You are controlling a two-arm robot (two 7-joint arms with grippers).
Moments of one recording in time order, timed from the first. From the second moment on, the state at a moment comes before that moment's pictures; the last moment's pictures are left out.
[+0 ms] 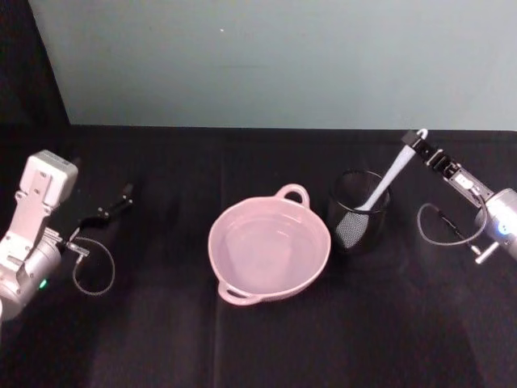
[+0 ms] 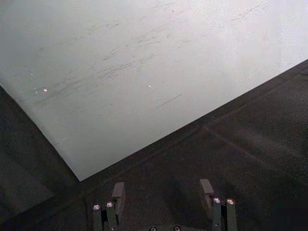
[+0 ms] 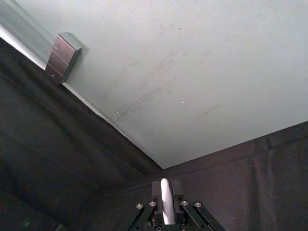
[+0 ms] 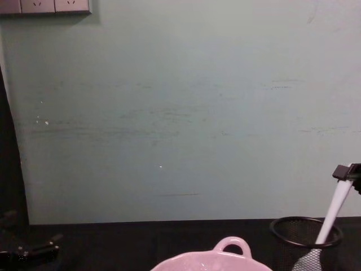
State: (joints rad) left arm -0.20 0.60 0.45 -1.41 -0.25 -0.12 0.03; right arm 0.31 0.47 -0.26 -1.29 1.18 0.19 0.39
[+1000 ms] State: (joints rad) left arm -0.20 0.60 0.45 -1.41 -0.25 -0.12 0.03; right arm 0.38 0.67 -0.36 -1.68 0.79 0.17 0.31
